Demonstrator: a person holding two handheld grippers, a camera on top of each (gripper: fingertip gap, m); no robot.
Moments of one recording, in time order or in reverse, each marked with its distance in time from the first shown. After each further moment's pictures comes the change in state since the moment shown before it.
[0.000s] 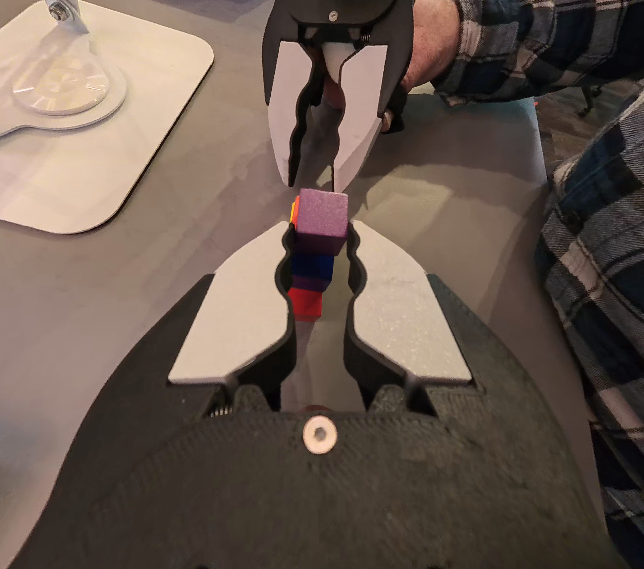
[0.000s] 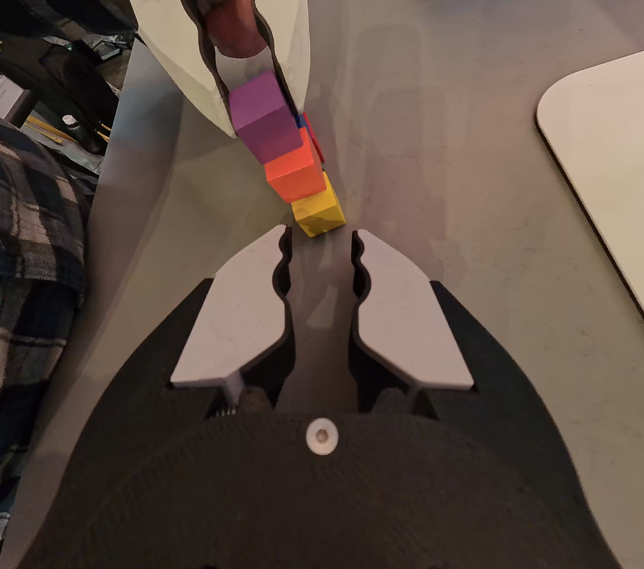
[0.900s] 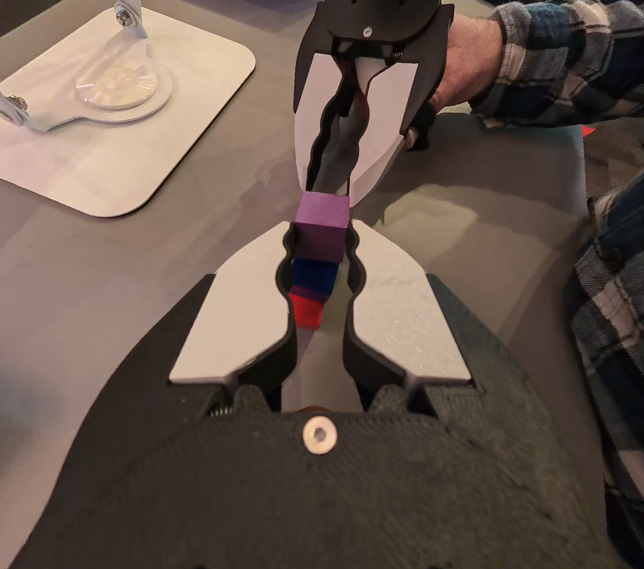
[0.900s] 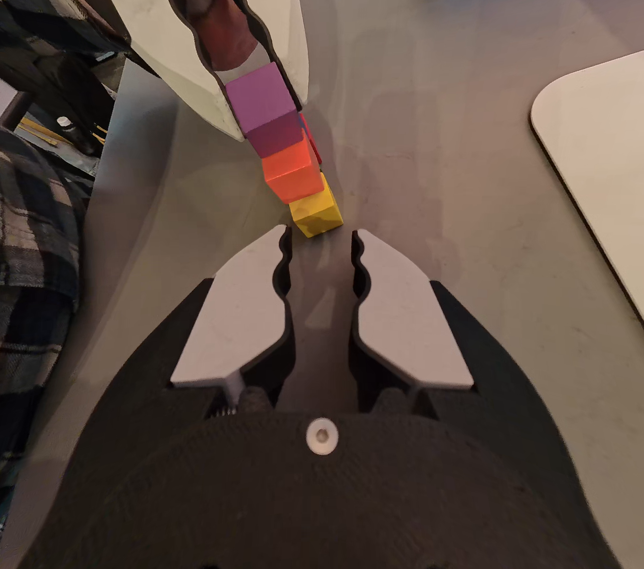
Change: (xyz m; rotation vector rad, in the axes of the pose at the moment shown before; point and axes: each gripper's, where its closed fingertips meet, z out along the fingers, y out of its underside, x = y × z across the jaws) left arm -0.006 -0.005 0.002 0.026 -0.145 -0.048; right arm 0.001 0.001 0.002 0.005 0.012 -0.001
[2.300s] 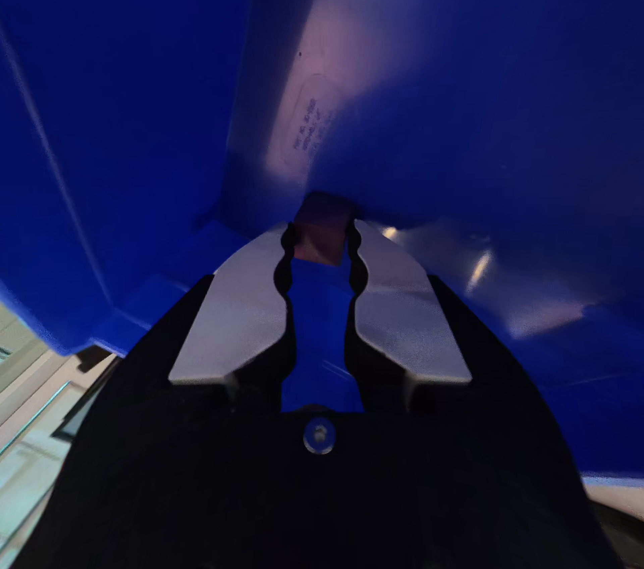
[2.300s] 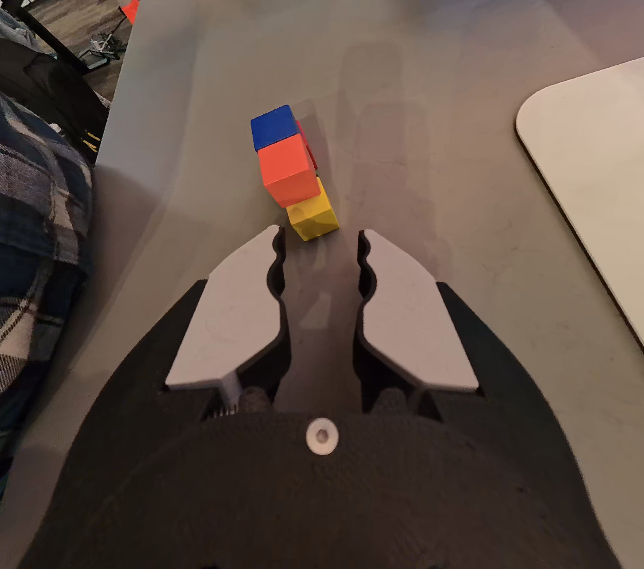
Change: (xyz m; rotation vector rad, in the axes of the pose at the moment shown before) left arm -0.428 0.084 -0.130 -1.146 -0.433 0.160; right arm -0.001 -0.003 -0.007 0.026 0.025 -0.010
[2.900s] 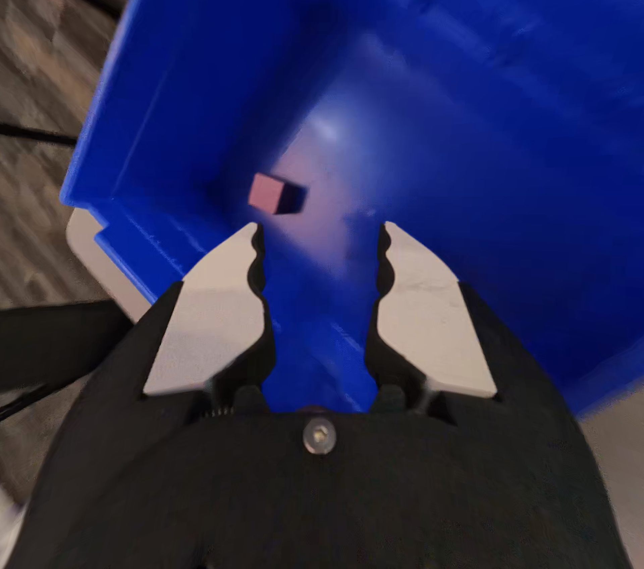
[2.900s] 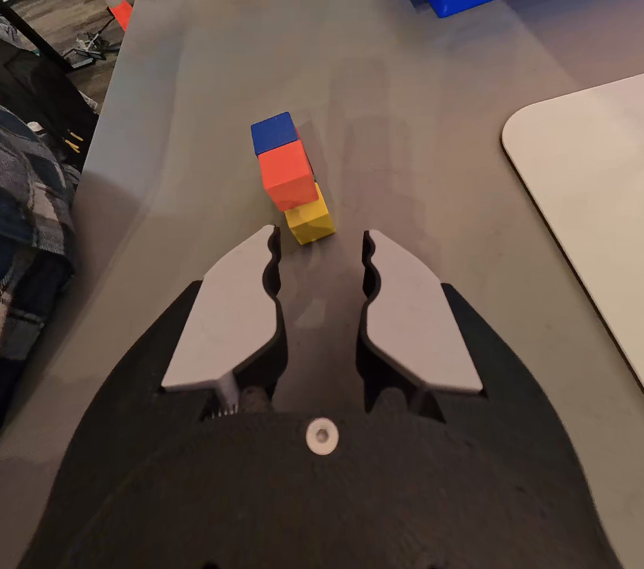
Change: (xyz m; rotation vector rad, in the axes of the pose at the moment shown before) left arm 0.043 0.008 -0.074 0.476 -0.064 -0.308; right arm 0.002 0.006 -0.005 0.025 0.033 -0.039
